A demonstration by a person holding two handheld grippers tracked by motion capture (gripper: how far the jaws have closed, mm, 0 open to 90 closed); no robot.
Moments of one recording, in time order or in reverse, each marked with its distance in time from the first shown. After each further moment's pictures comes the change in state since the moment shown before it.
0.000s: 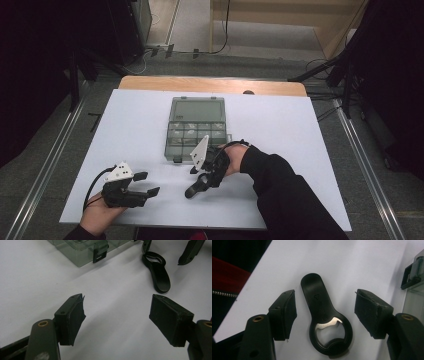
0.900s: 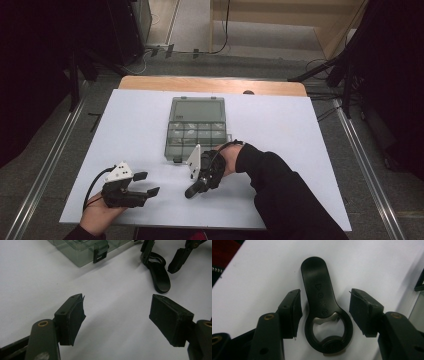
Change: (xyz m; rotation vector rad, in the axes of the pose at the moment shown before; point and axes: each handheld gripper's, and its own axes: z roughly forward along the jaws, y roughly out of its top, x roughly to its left) left arm 0.000 0.000 -0.001 -0.001 -0.001 0.000; right arm 0.001 0.008 0.013 0.147 -0.011 -0.142
